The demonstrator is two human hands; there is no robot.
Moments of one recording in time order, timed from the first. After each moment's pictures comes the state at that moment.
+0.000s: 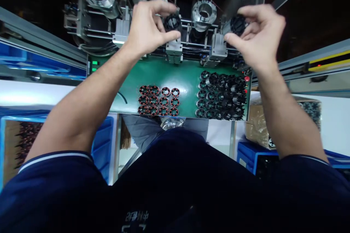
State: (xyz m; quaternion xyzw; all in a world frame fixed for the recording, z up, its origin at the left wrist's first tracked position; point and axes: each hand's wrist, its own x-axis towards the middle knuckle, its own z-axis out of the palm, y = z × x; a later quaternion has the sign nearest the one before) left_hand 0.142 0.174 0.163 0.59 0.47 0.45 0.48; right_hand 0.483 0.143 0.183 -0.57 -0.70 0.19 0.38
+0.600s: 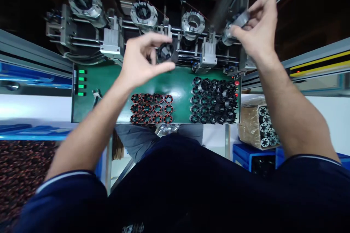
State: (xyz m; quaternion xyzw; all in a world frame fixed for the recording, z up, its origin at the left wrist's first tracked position) left_hand 0.146 0.114 0.163 0.47 0.44 0.48 0.60; right_hand 0.520 0.193 0.192 -0.56 -0.69 0.19 0.41
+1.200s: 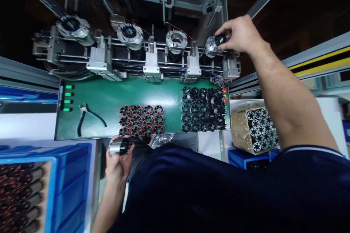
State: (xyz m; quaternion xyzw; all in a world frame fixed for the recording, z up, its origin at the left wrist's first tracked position) left_hand 0.124 -0.146 0.104 0.08 0.58 0.61 0.53; right_hand 0.572 0.264 0.216 -0.63 -0.76 0.13 0.11
